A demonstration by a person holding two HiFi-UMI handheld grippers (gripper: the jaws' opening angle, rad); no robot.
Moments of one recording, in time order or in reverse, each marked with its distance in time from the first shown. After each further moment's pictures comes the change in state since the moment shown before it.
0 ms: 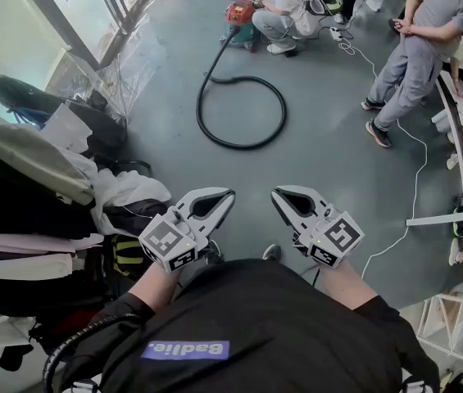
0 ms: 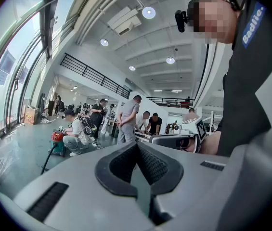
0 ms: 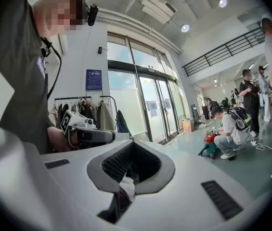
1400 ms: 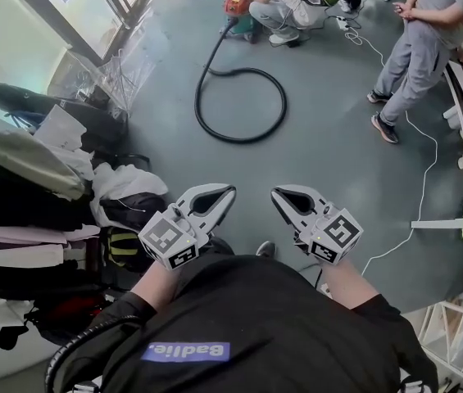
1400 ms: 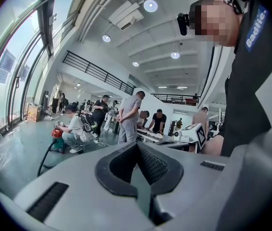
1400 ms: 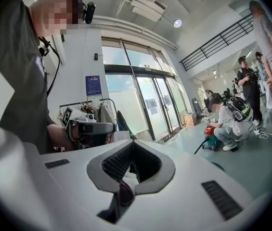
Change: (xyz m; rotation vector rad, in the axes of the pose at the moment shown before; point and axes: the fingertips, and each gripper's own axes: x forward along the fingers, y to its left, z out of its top) left arm 0.116 -0.032 -0.016 -0.019 0.043 0.059; right arm -0.077 -0.094 -0.036 0.087 0.004 0.063
